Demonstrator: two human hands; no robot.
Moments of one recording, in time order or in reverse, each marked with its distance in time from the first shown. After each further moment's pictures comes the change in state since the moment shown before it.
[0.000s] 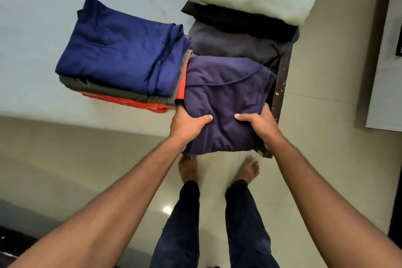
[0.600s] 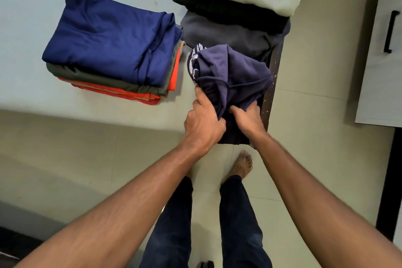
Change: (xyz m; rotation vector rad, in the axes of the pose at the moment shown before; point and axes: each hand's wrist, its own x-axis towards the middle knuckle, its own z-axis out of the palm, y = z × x) left_hand -0.052 0.027 0.045 0.496 0.021 0.321; right_hand -0.014 0.001 0.013 -0.173 0.064 -0.049
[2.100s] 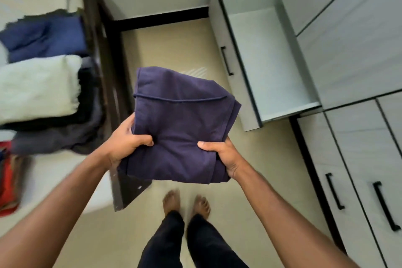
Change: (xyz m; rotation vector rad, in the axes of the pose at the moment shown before) left_hand -0.057 0.330 0.070 -0.405 -0.448 0.210; right_hand -0.016 0.123 -0.402 0.929 -0.158 -0.101
